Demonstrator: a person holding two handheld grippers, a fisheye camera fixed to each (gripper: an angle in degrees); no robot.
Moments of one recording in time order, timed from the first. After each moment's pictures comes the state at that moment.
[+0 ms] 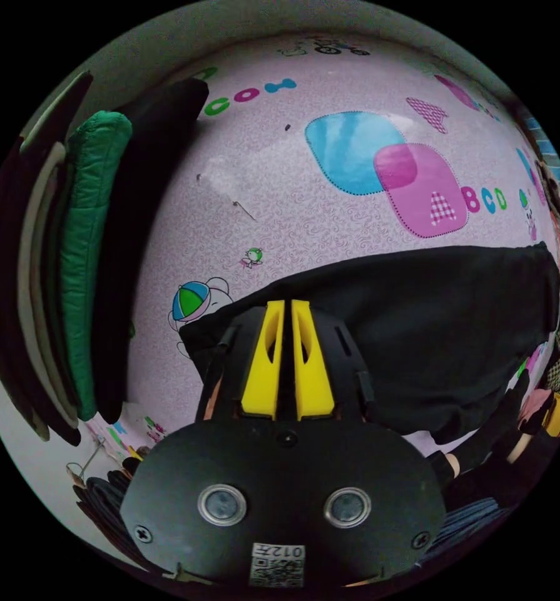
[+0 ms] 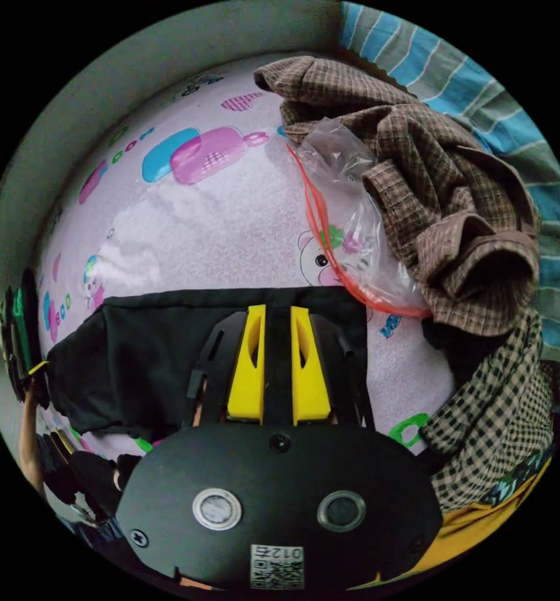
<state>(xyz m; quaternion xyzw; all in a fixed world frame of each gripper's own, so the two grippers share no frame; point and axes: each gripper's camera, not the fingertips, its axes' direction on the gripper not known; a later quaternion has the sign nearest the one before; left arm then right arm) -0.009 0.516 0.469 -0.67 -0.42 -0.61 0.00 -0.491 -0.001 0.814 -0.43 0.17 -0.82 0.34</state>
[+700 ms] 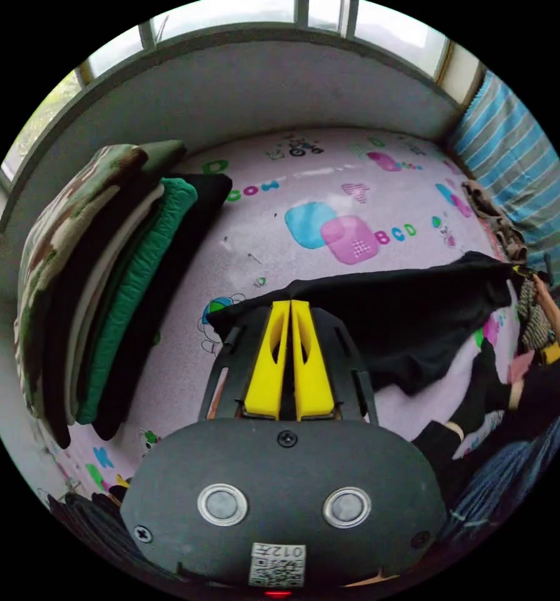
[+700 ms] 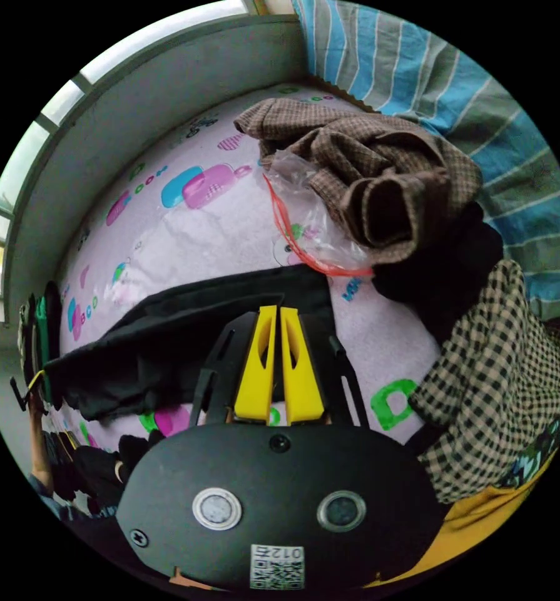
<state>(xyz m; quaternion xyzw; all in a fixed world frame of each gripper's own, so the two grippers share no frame) -0.024 0.418 0.479 -0.62 -0.52 -0.56 0.17 -0.523 -0.049 0.799 -0.43 0.11 -0.80 0.40</state>
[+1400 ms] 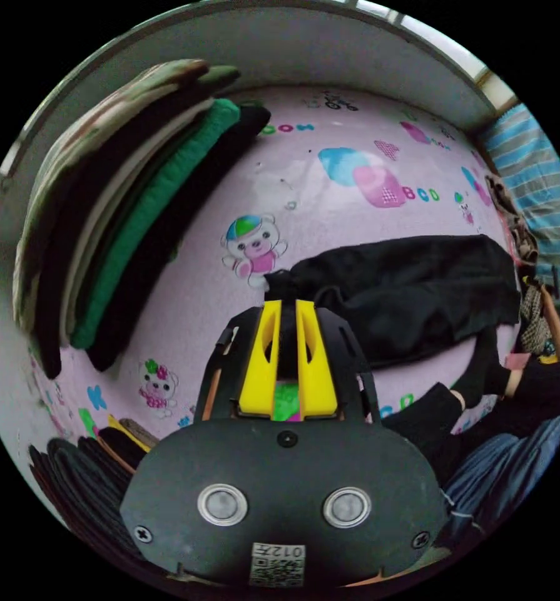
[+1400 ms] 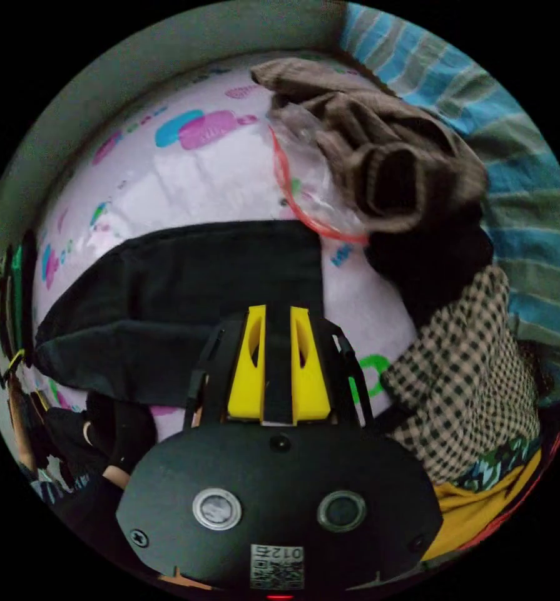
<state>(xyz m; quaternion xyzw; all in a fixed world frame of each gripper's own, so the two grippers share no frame) 0.023 0.400 0.489 -0.60 -0.50 -0.62 0.08 -0.489 -0.002 0.793 -0.42 0.18 -0.84 0.29</state>
